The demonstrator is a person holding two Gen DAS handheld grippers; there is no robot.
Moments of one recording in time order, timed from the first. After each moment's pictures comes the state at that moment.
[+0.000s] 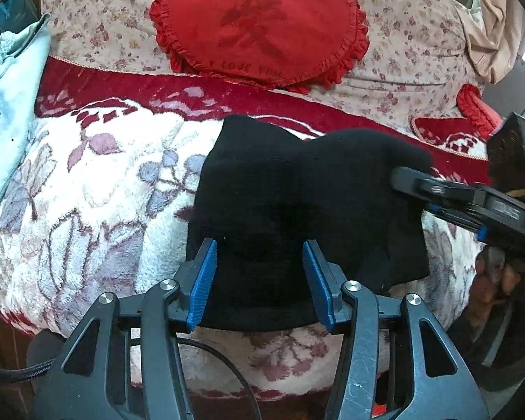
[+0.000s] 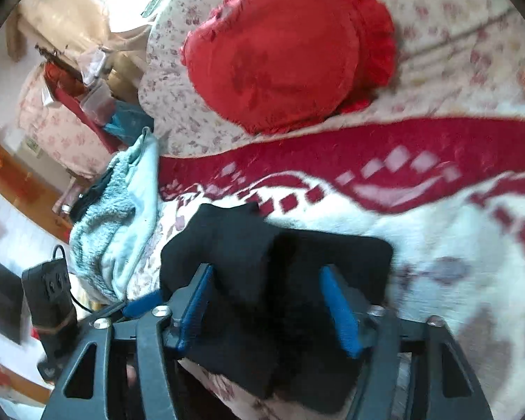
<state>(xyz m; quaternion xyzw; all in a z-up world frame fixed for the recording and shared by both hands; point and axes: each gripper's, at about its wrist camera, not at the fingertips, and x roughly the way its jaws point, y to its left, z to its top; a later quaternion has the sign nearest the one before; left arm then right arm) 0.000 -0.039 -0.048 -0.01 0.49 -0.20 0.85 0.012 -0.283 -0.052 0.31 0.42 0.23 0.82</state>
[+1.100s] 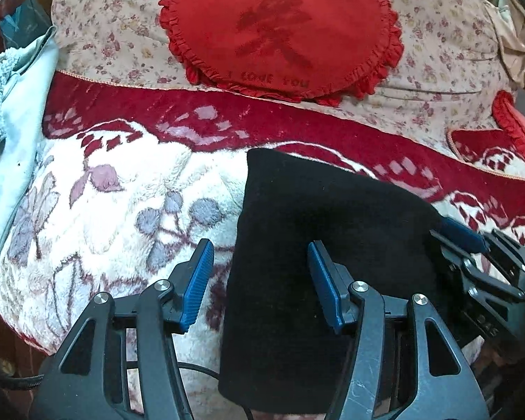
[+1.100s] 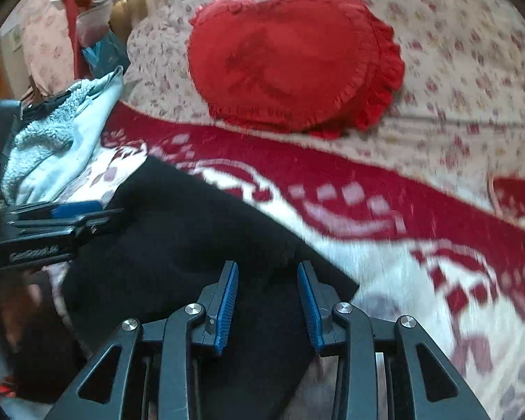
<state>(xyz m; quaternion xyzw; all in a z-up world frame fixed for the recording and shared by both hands) 0.052 -0.066 -0.056 0.02 0.49 -0.13 0.86 0.004 -0.261 -0.052 0.03 0.41 0.11 0.91</state>
